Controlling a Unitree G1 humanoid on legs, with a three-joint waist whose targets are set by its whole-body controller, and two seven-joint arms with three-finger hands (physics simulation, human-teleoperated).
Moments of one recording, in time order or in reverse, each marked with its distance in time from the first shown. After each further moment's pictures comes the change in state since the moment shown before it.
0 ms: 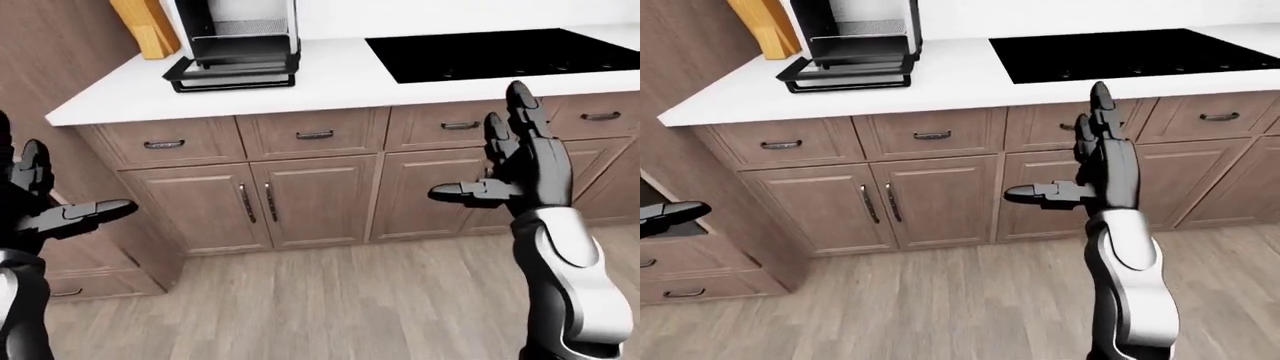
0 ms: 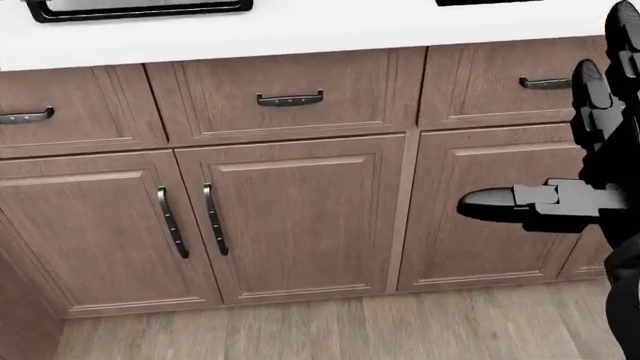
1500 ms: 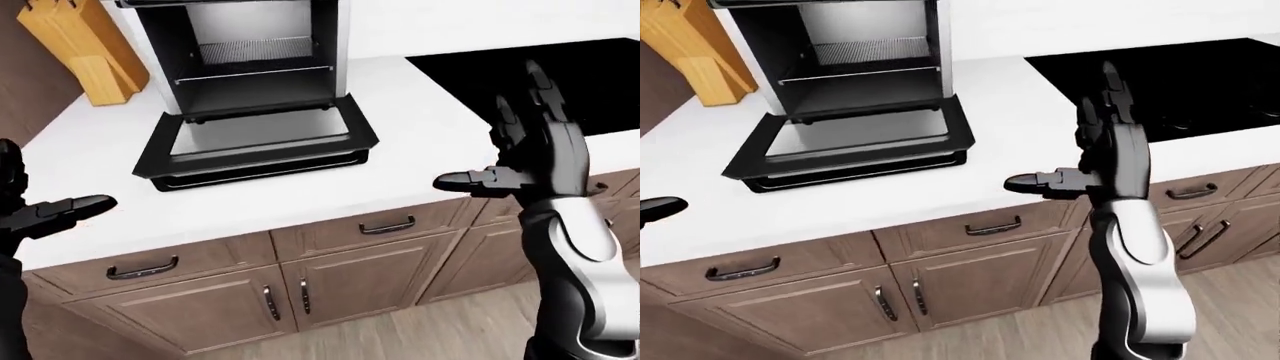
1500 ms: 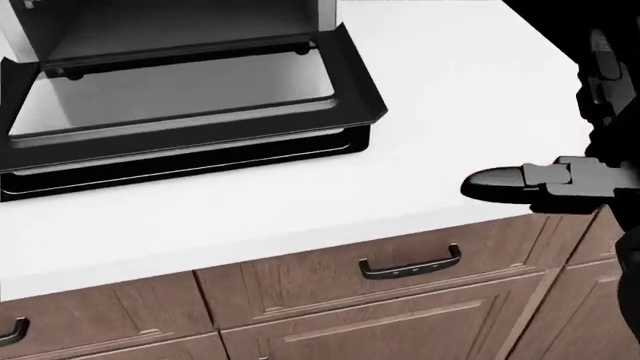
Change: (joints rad) left arm -0.005 0.041 0.048 0.018 -0.037 0.020 0.025; right arm -0.054 -0.037 -0.011 -0.047 0.088 0.048 -0.038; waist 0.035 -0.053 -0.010
